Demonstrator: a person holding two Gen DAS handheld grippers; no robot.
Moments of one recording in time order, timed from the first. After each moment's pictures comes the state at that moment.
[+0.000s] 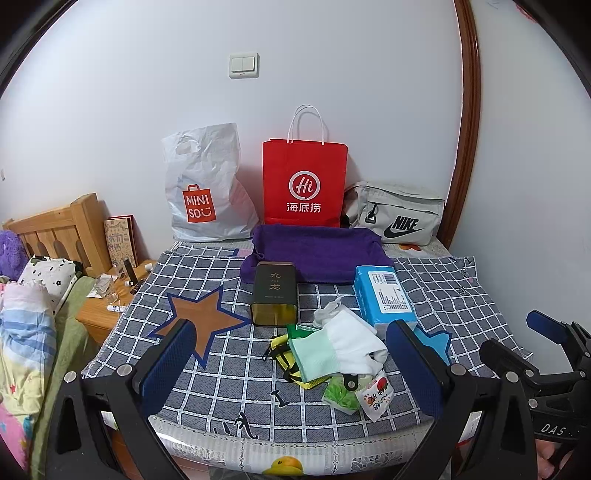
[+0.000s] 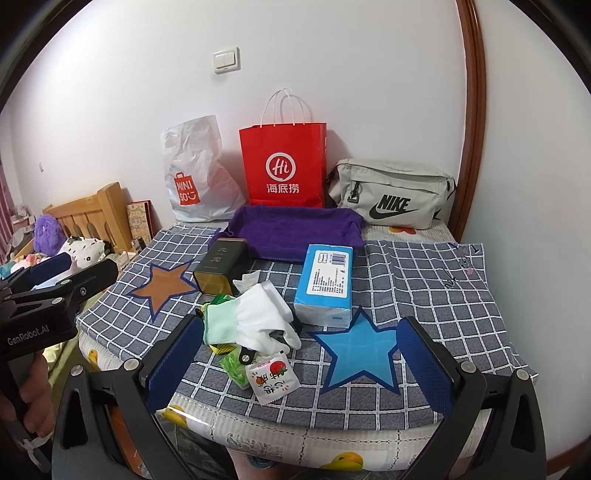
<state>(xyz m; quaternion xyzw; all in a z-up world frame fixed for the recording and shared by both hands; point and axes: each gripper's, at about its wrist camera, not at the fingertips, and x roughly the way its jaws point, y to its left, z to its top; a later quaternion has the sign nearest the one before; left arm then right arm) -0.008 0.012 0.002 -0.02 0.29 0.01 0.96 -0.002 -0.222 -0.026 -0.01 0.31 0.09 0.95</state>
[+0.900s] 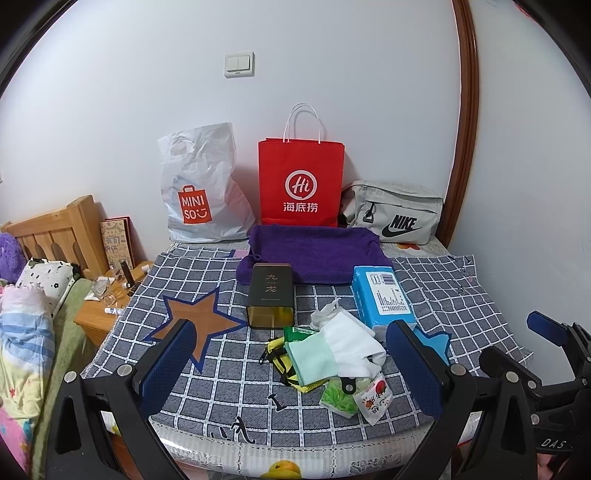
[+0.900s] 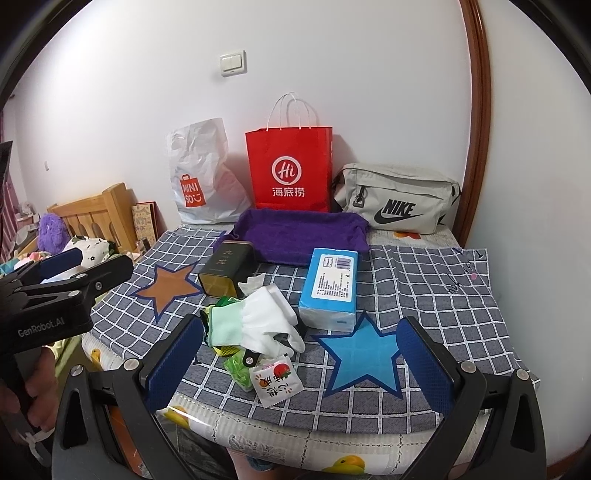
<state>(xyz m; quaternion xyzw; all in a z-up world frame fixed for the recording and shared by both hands) 0.001 0.004 0.000 -0.02 0.30 0.01 0.95 -0.004 -0.220 -0.029 -0.01 0.30 0.10 0.95</state>
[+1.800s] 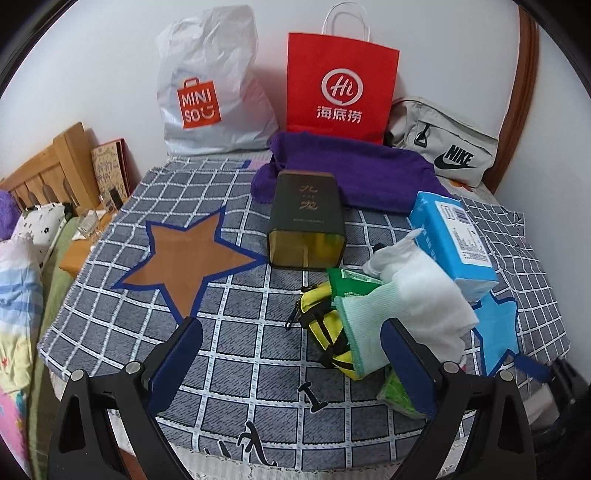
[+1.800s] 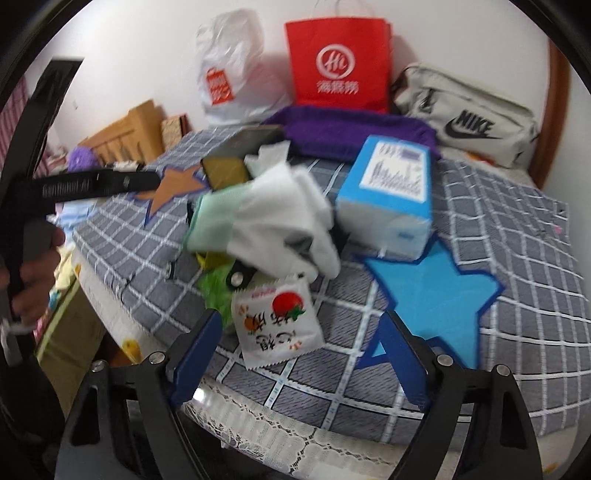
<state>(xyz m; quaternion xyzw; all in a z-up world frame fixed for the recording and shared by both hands) 0.095 0.043 -0.119 -0.04 0.43 0.03 0.90 0.059 -0.204 -0.178 -0.05 0.43 0.21 0.88</state>
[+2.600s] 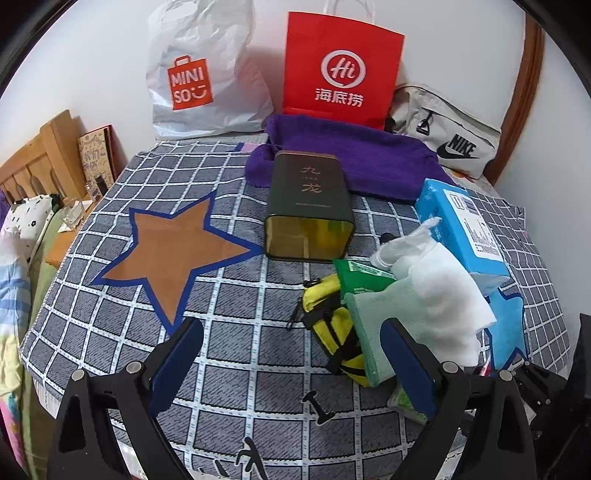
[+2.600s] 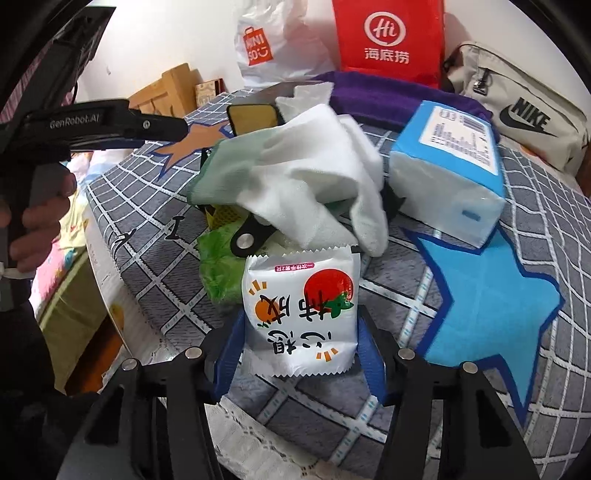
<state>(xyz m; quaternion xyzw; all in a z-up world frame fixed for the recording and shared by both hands) 0.113 0.048 -0.140 -0.05 0.45 0.01 0.89 0.076 -0.200 -0.222 -0.08 0.45 0.28 0.84</state>
